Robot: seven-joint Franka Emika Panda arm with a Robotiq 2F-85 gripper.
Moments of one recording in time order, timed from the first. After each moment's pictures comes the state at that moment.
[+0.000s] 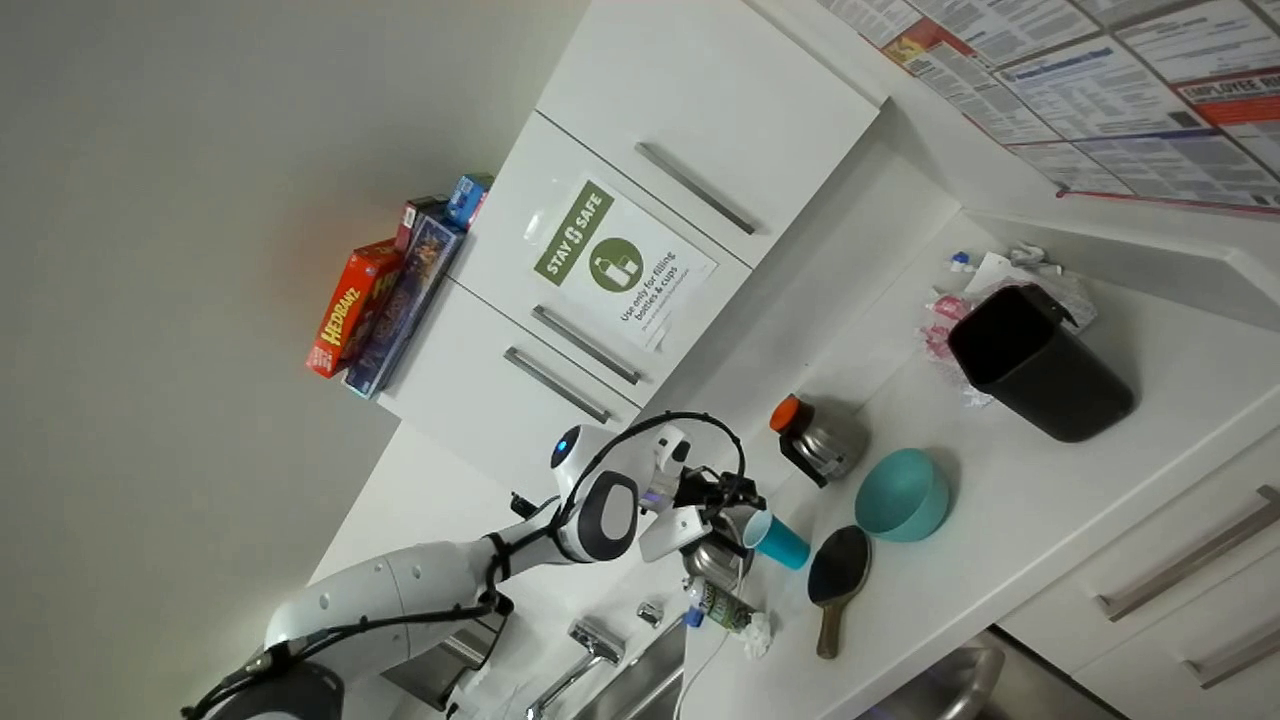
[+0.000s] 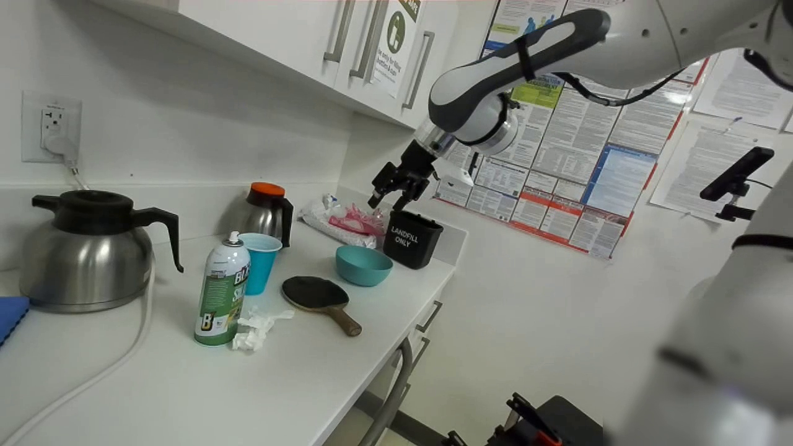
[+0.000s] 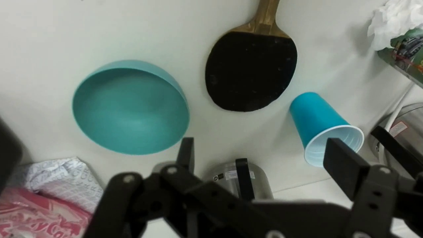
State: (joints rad) arm 0.12 -0.09 -0.06 -2.32 0.23 2.57 -0.31
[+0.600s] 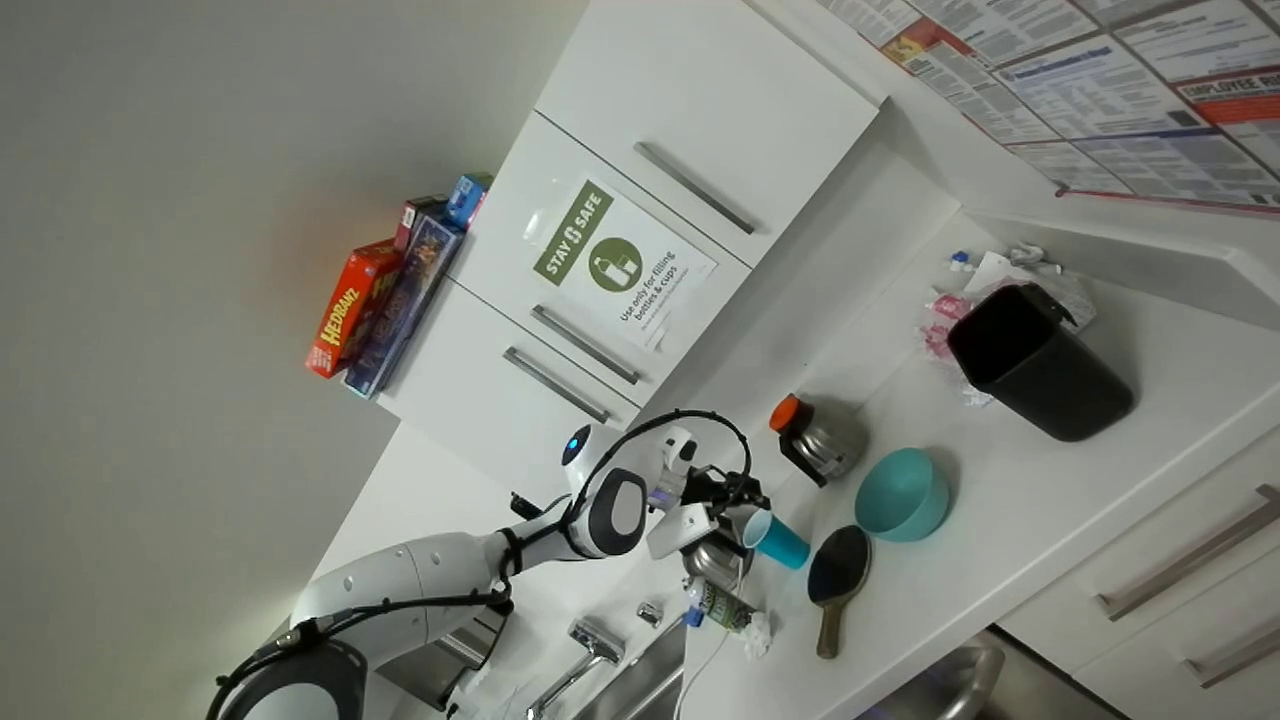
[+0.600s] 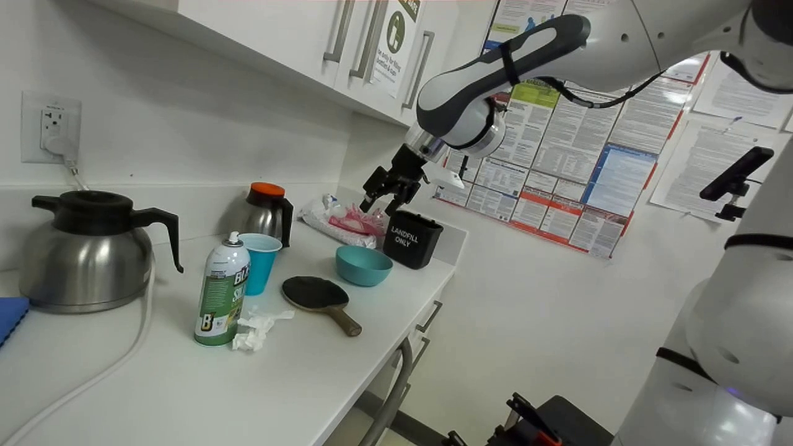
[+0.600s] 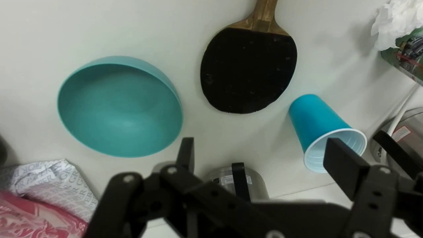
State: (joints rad) arm 0.11 -0.04 -0.03 -2.28 0.23 2.57 -0.31
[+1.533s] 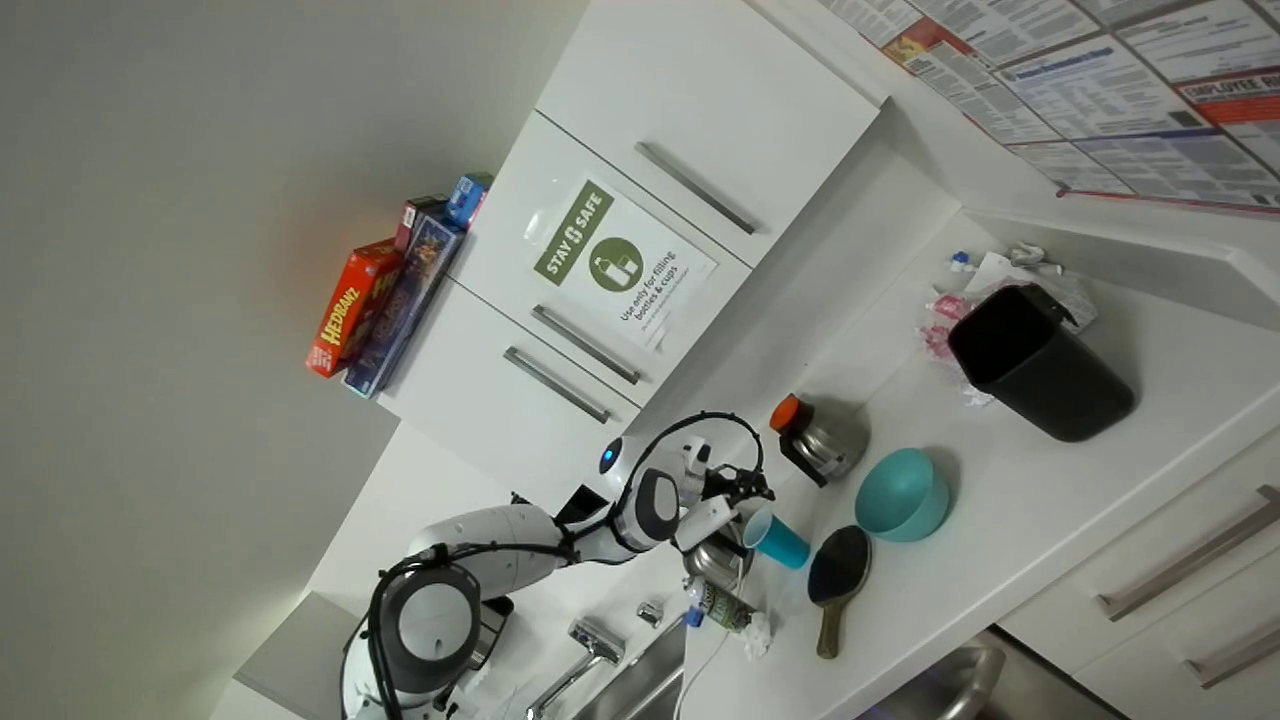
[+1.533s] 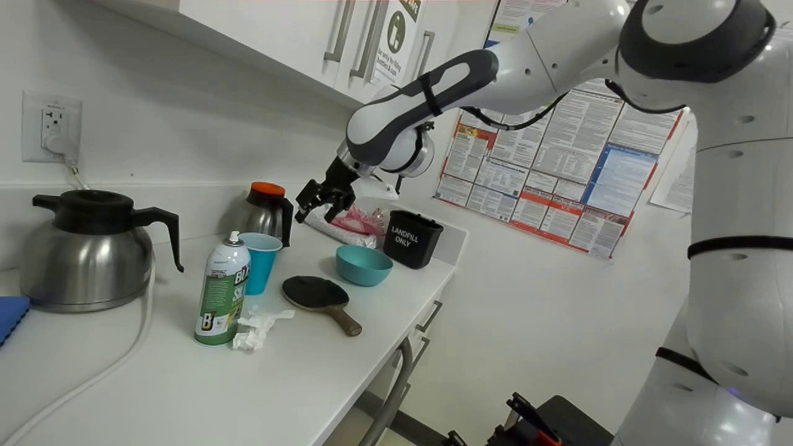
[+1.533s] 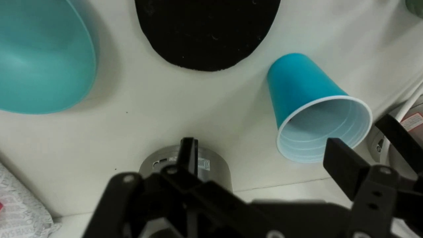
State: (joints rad) arm 0.12 0.32 0.10 -2.01 0.11 2.74 -0.19
